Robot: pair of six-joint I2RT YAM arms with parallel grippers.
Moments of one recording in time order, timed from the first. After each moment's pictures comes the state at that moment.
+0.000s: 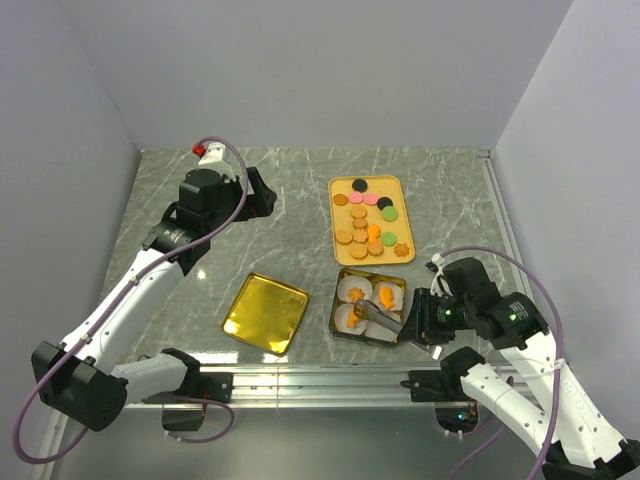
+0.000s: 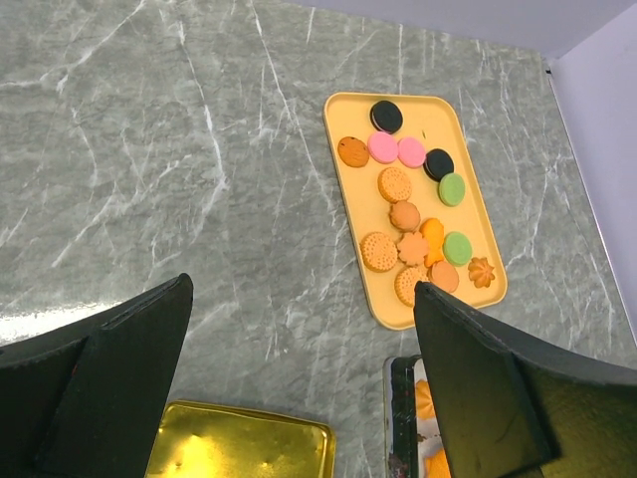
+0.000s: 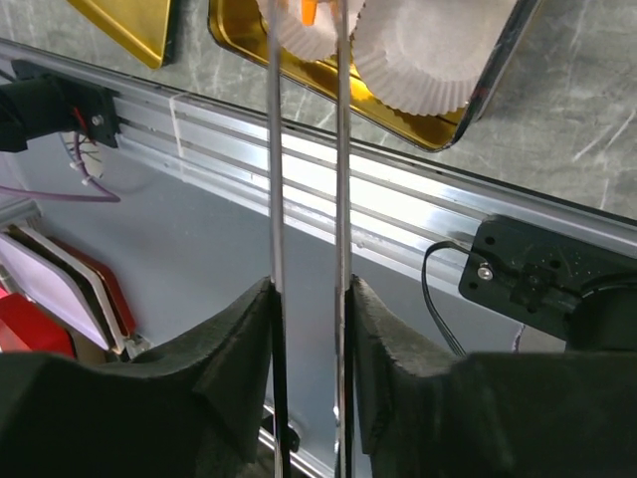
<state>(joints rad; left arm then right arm) -0.43 1.15 1.10 -0.30 -0.07 -0.47 0.48 0.64 0.82 -1.24 -0.37 0.60</state>
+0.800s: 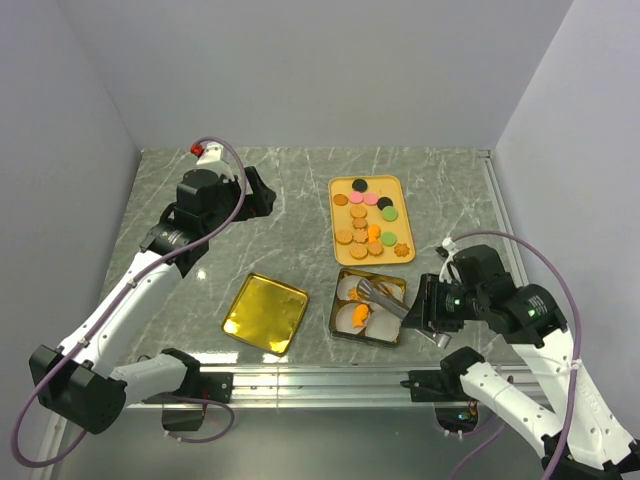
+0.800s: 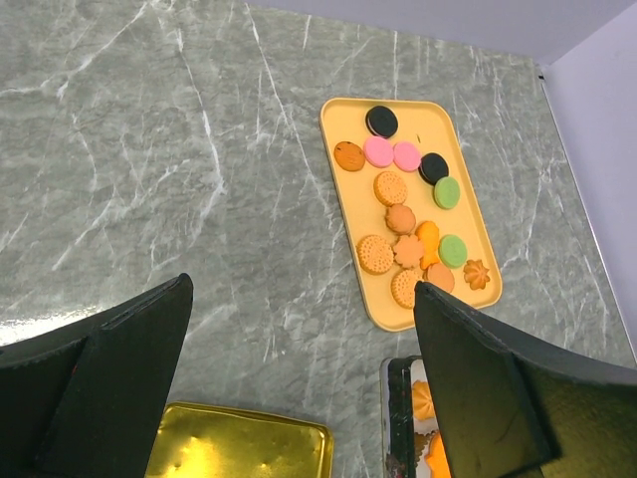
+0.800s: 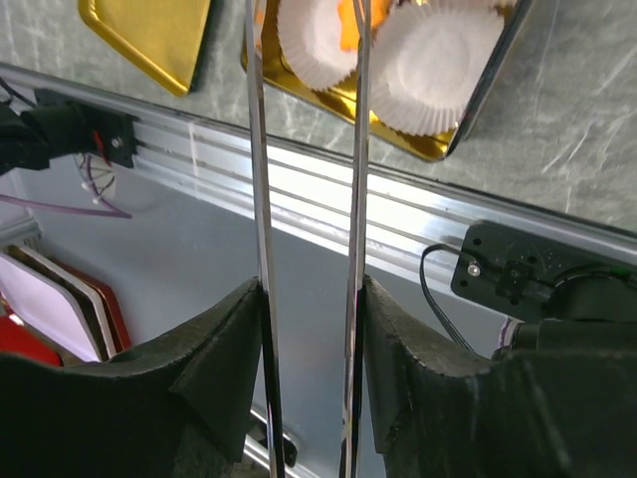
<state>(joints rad) -0.43 1.13 1.10 -0.30 -0.07 -0.47 0.48 0.69 1.01 -1.32 -0.30 0.58</state>
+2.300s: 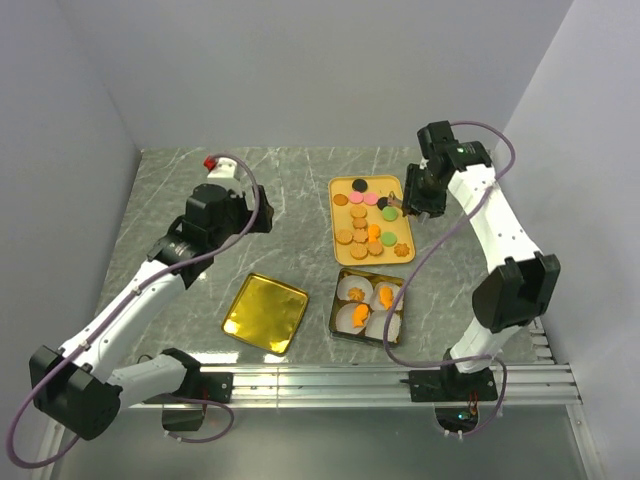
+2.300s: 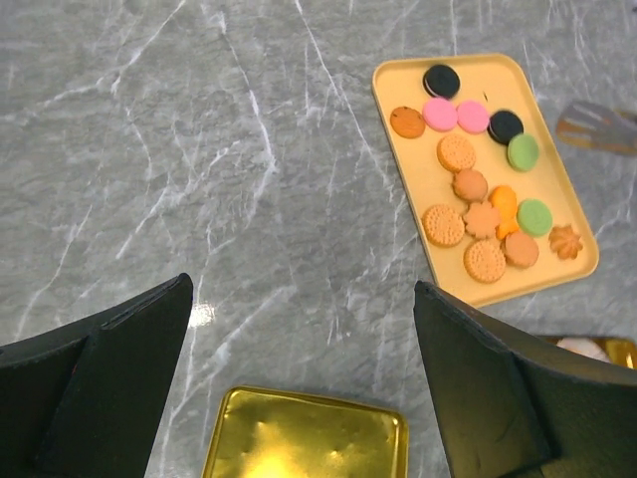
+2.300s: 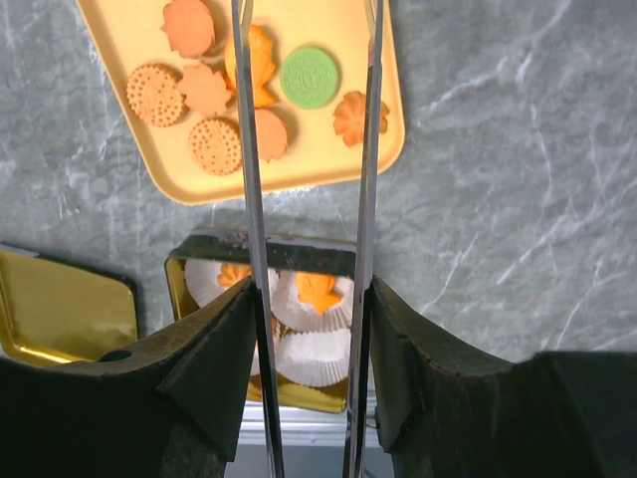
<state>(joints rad) -0.45 1.11 0.99 -0.26 -0.14 -0.34 0.21 1.66 1.73 -1.22 0.04 0.39</state>
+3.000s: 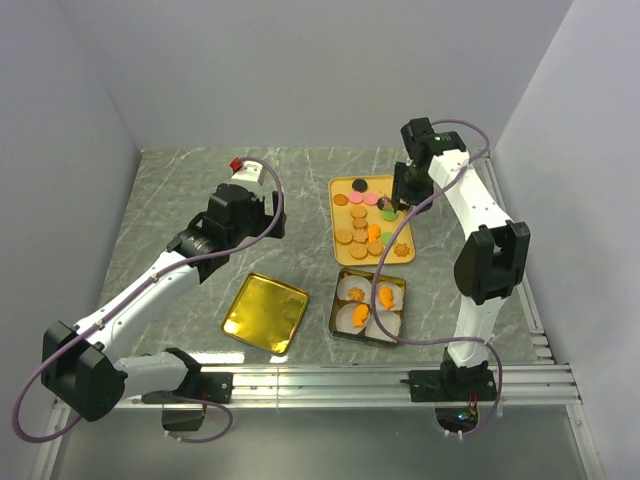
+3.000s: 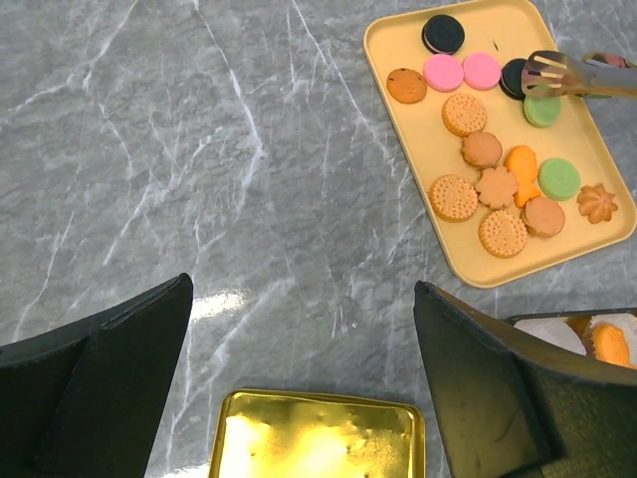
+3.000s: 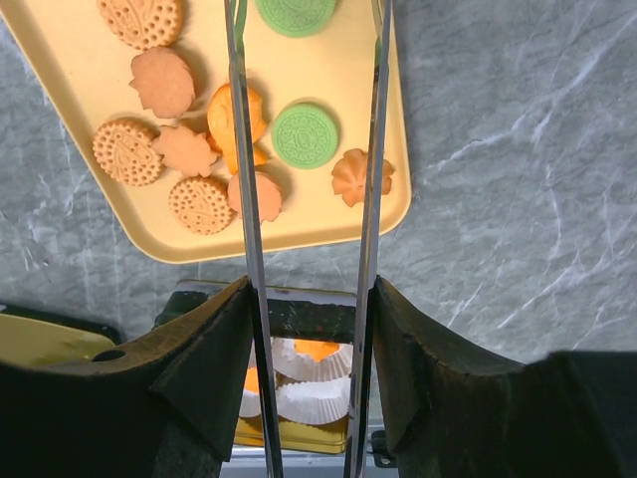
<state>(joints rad) -0.56 1.20 1.01 -0.25 -0.21 -0.25 0.22 1.92 1.89 -1.22 0.07 0.37</state>
